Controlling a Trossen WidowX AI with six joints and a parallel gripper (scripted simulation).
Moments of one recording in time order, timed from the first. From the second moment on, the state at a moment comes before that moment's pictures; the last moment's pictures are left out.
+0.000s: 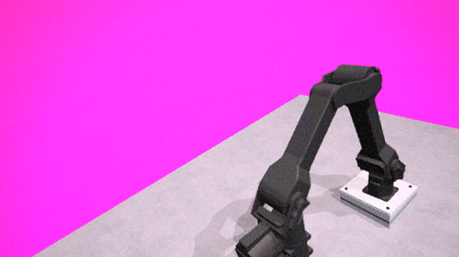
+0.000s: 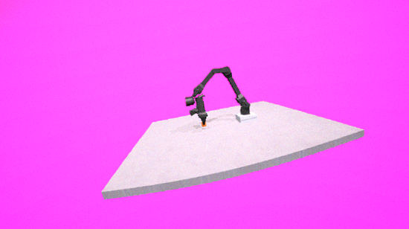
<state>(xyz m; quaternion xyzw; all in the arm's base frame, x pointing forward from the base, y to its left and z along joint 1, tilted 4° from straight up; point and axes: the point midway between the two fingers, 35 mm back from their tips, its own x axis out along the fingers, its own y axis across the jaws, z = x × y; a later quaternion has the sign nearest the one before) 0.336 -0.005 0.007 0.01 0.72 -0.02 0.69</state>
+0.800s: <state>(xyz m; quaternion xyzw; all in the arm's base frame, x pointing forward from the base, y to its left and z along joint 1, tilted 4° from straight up) 0.338 -0.005 0.003 0.01 0.60 -0.02 0.80</state>
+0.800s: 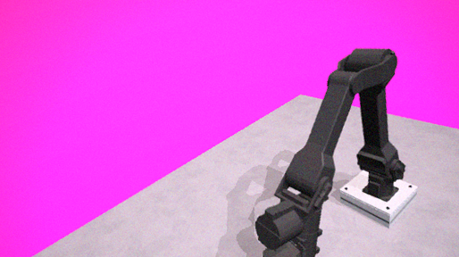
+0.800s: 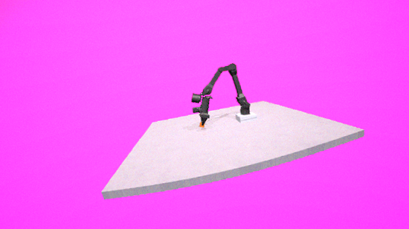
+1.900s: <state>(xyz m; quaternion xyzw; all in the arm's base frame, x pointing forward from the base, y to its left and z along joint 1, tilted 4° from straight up) 0.347 -0.005 -0.023 0.01 0.41 -0.02 0.91</state>
